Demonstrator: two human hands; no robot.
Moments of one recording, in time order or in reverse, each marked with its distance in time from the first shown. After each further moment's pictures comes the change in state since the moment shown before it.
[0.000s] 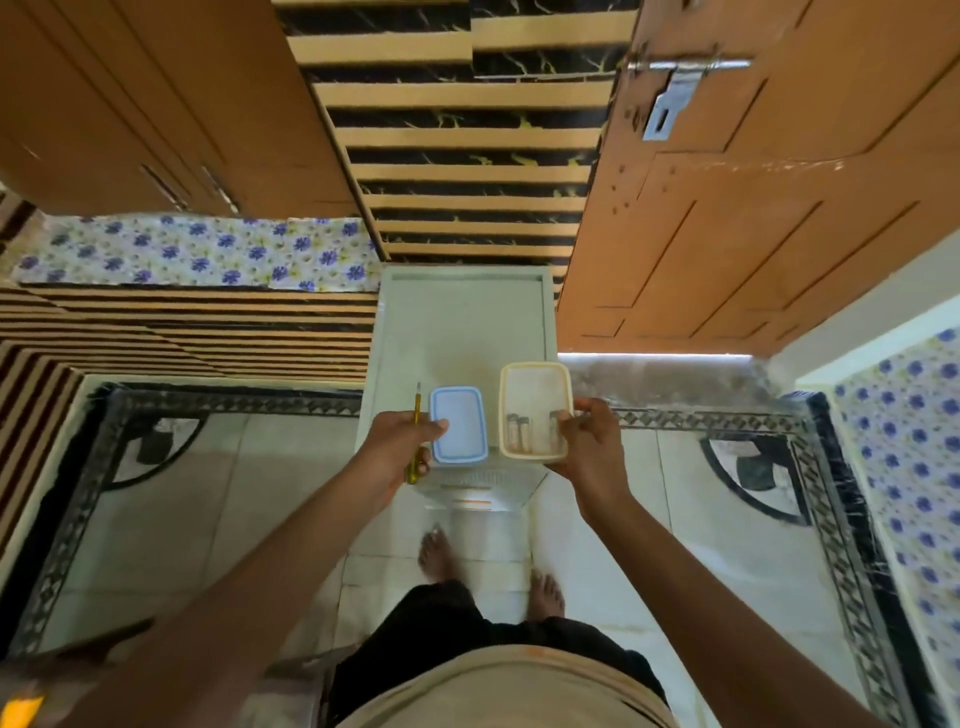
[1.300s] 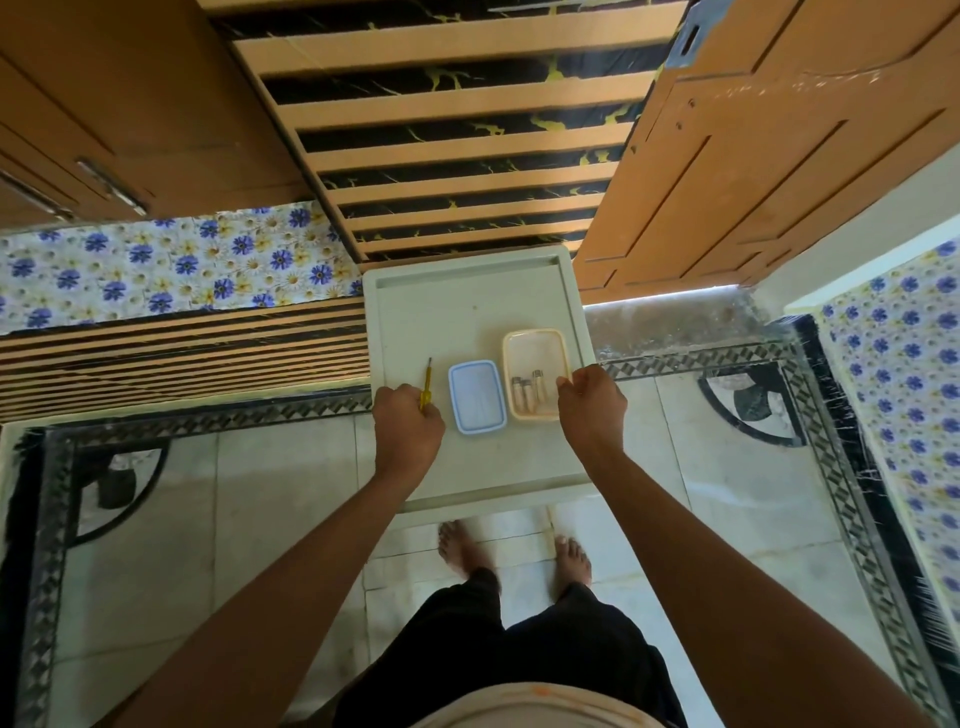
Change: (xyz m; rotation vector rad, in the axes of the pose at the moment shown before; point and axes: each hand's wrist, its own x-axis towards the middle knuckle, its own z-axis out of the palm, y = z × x) left_hand 0.159 0.019 -0.023 0.773 0.214 0.372; right_hand 0.131 0.019 0.097 -0.572 0.288 -0.024
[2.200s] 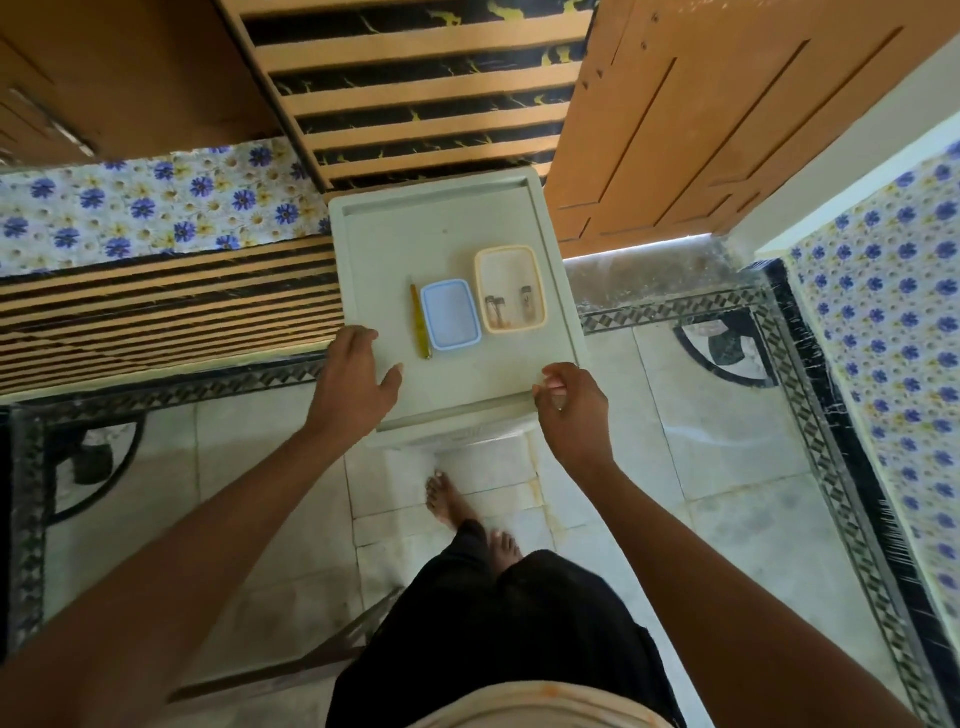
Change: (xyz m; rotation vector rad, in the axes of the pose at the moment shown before) left_hand -0.040 -0.050 -0.038 0.254 -0.083 0.397; right_hand -0.103 0.081 -0.011 0.016 -0.023 -0.248
